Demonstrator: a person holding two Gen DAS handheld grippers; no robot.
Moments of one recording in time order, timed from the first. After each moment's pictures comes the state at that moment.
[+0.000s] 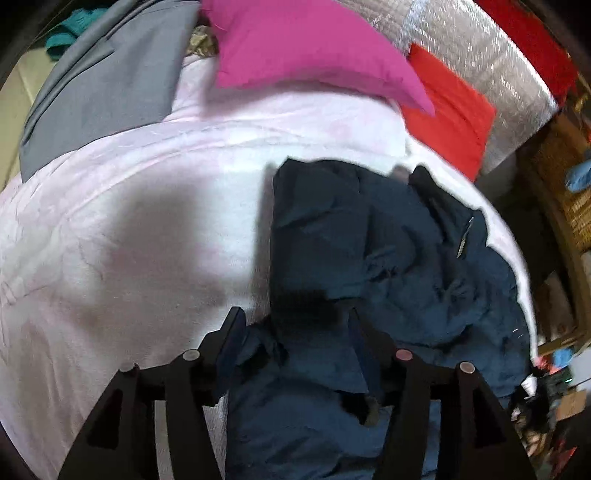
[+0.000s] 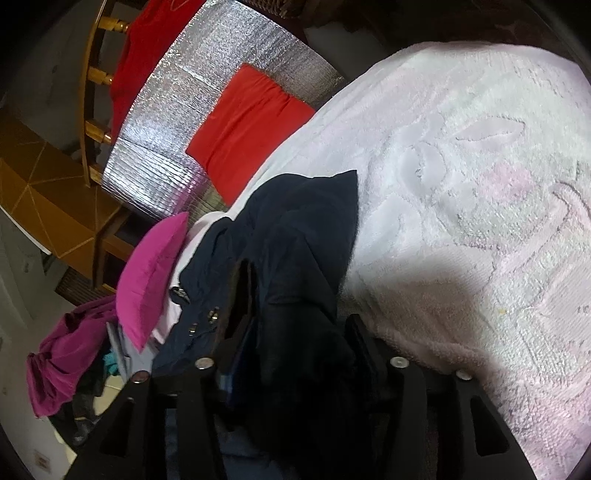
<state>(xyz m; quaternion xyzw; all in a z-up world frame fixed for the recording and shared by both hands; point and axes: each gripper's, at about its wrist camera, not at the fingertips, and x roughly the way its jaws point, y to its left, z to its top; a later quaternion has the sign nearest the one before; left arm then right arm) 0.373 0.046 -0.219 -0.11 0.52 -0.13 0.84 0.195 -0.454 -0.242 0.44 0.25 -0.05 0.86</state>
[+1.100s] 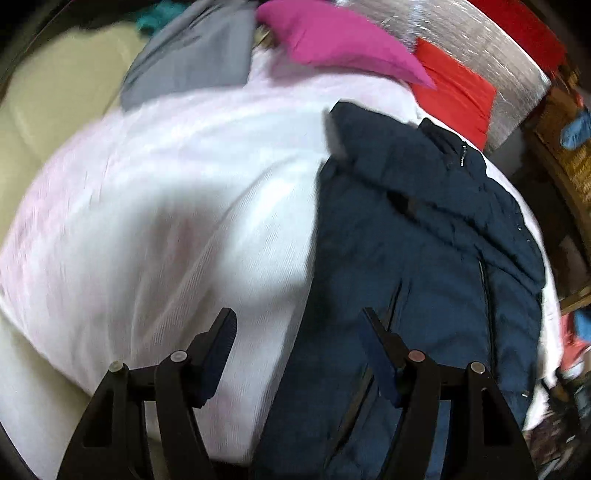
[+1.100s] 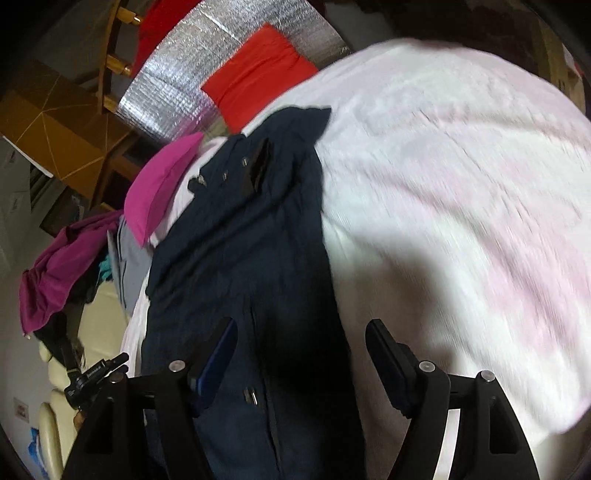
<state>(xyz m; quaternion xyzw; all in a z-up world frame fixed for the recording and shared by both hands) 0.187 0.127 -0.212 -0.11 0.53 -0.08 0.84 0.007 -0.384 -0.226 0.37 0.37 -0.04 0.85</state>
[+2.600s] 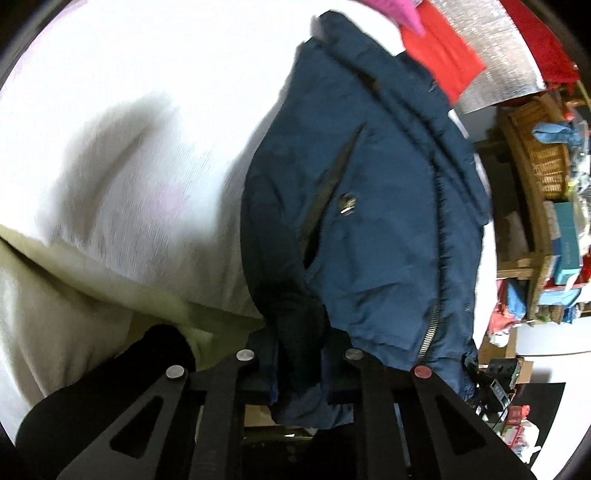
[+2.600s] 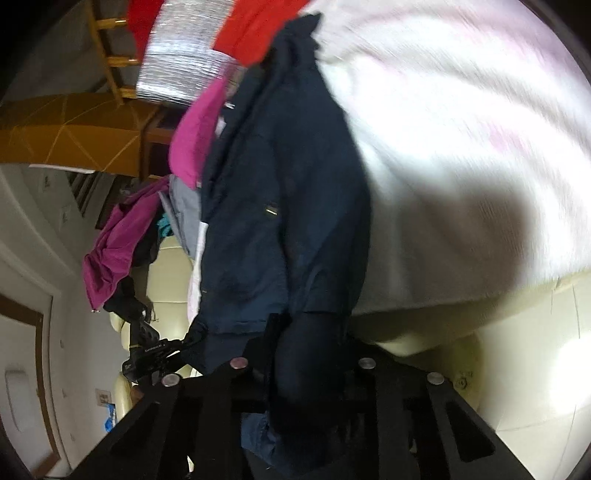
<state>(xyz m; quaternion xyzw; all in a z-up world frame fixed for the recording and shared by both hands) 0.100 0.137 -0.227 -0.21 0.63 -0.19 0.73 -0.049 -0.334 -0.273 0.48 0.38 0.12 0.78</state>
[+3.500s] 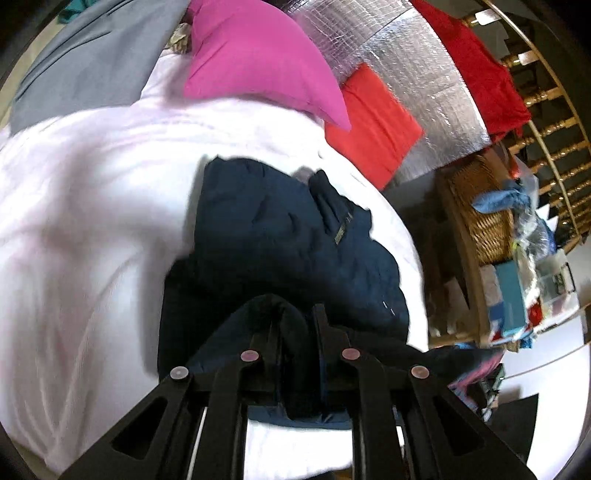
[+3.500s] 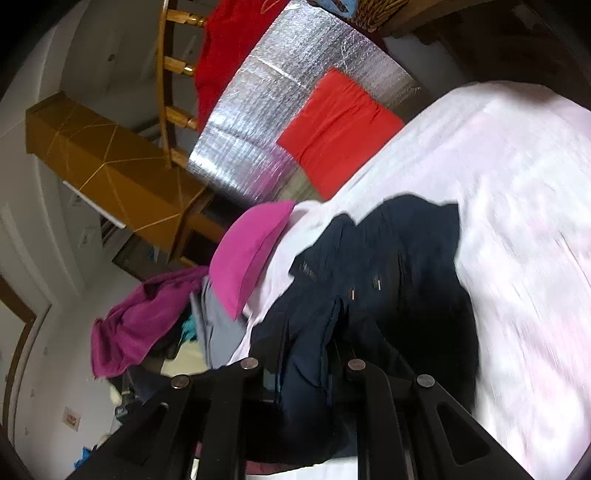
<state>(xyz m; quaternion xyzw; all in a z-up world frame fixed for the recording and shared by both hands) 0.324 0.101 -0.121 -0.25 0.52 -0.26 0.77 0.162 -0.403 -0.123 0.43 0.22 0.06 0.87</state>
